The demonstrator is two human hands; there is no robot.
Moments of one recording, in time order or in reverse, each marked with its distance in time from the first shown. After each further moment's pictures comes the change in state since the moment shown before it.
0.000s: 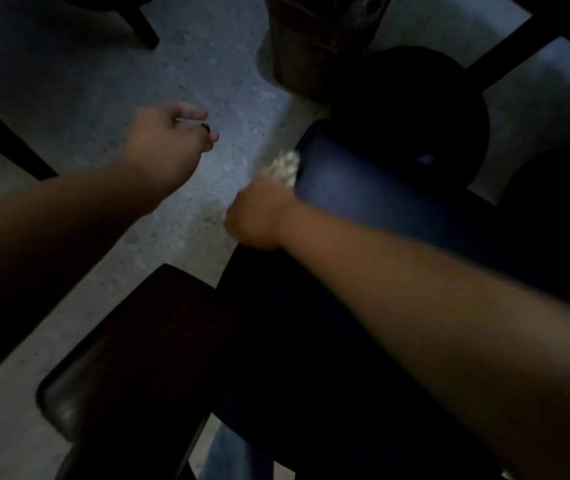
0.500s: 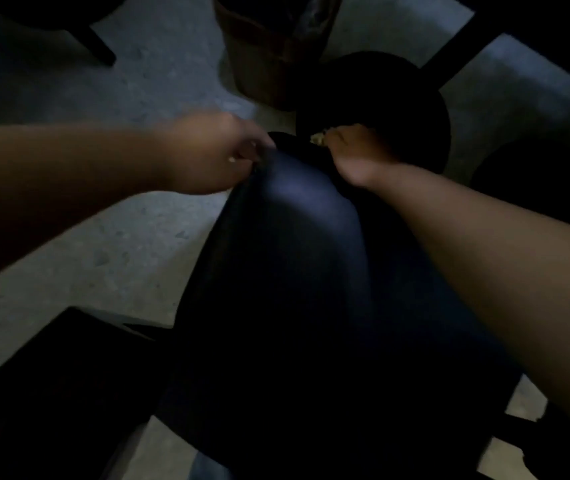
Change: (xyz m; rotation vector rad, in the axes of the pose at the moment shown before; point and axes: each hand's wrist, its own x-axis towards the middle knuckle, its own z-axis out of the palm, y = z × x) left_hand -0.009 0.070 0.049 0.867 -0.587 0.593; right_hand -0.068 0.161 0.047 0.739 0.261 0.728
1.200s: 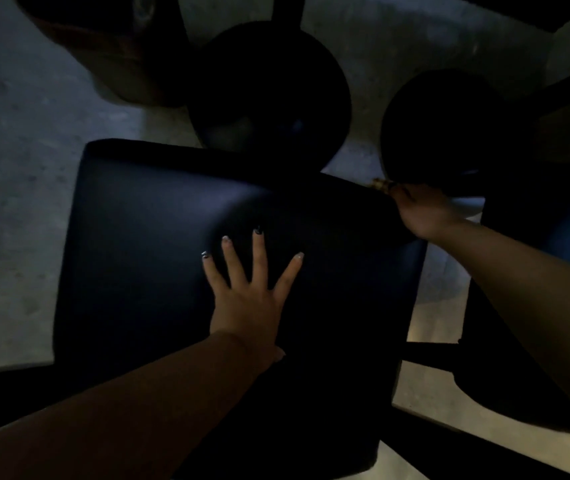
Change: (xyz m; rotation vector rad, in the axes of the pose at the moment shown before) left_hand -0.009 0.198 0.202 0.657 -0.383 0.005; right_hand -0.152 0.289 -0.013 0.170 -0.015 0.520
